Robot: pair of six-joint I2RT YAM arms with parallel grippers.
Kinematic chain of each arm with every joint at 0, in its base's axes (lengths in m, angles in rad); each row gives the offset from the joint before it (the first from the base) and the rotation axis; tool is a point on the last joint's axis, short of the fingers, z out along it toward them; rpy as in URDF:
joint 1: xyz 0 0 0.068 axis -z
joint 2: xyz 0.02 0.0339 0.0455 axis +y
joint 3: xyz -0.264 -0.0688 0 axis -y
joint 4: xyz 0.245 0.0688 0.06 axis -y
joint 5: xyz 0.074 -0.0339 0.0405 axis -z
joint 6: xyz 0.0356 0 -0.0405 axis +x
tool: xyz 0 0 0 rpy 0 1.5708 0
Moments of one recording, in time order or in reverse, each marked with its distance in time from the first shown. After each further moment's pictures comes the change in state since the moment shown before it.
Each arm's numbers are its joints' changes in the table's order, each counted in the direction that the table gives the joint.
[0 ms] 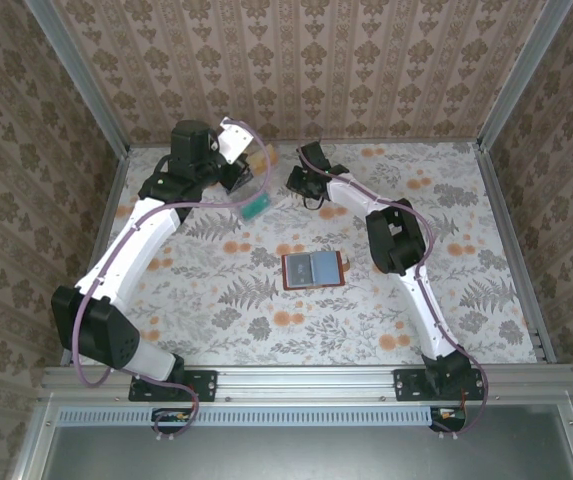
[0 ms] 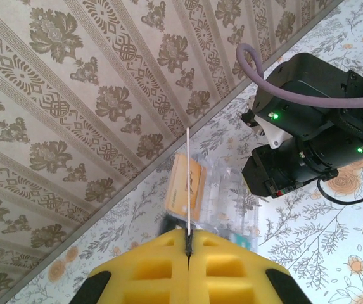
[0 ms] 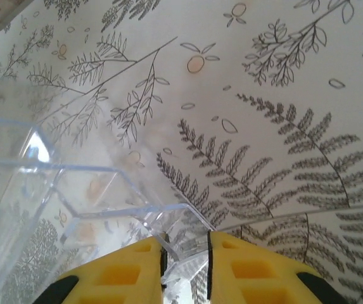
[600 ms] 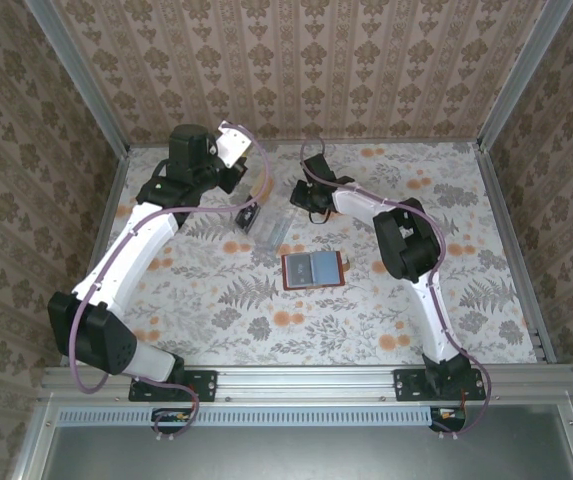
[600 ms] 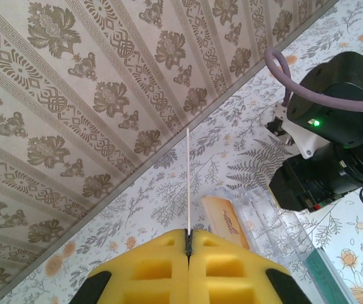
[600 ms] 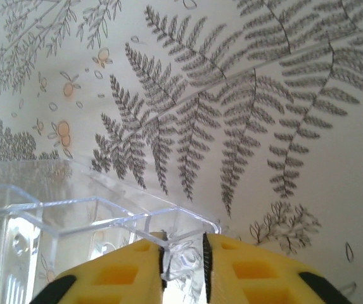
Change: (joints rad) left arm 0.002 -0.031 -0.034 0.000 0.000 -0.009; right arm -0.023 -0.200 -0.343 0.082 -0.026 -0.005
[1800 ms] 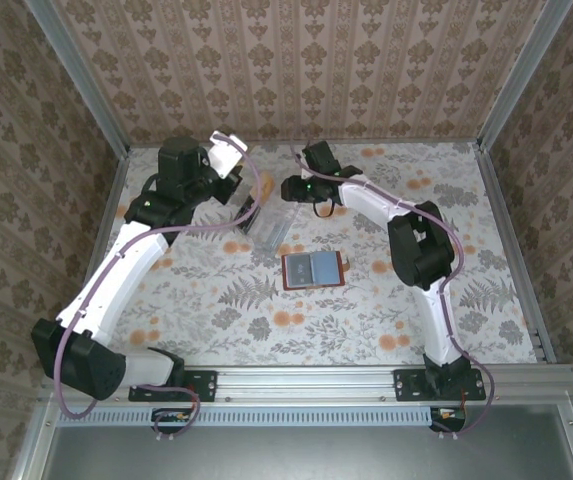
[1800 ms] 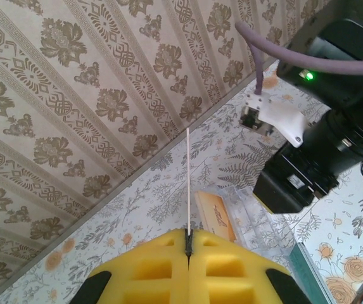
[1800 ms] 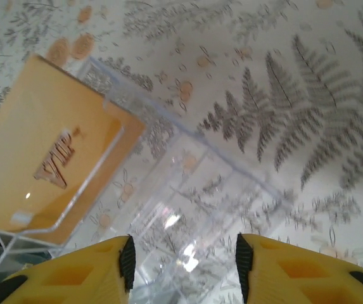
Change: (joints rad) left arm 0.019 -0.137 -0.089 -0.004 -0.005 -0.026; right arm 0.009 -0.113 0.041 -0.096 -0.147 -0.387
